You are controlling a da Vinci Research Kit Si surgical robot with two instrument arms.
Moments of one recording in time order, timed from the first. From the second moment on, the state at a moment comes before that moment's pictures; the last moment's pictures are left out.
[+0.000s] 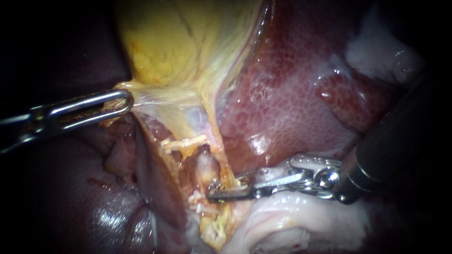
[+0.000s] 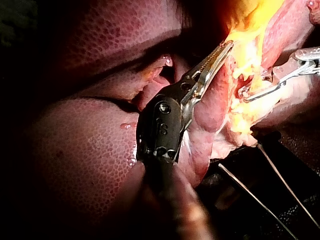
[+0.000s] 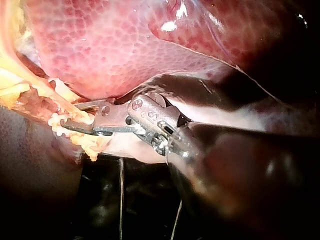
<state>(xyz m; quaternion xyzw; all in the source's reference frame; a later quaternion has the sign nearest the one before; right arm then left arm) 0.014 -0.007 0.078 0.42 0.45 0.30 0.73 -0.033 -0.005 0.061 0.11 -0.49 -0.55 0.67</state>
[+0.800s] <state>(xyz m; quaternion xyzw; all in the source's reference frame) 0.015 -0.005 0.076 0.36 0.51 0.23 0.75 -0.033 -0.005 0.061 0.11 -0.49 -0.55 0.67</state>
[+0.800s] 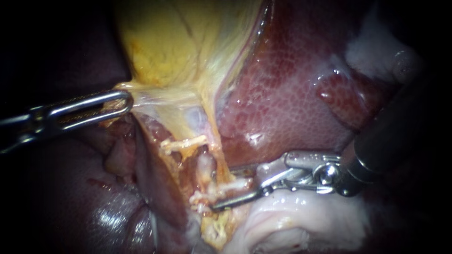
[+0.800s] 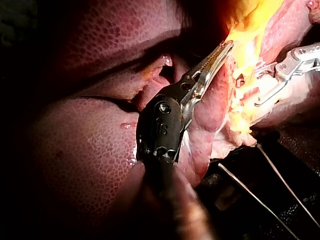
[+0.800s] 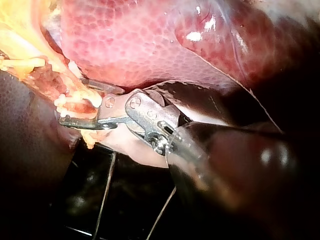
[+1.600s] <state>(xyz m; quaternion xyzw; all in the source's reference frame) 0.006 0.002 0.067 0.30 0.55 0.20 0.75 -0.033 -0.005 0.061 0.11 -0.49 -0.55 0.67</state>
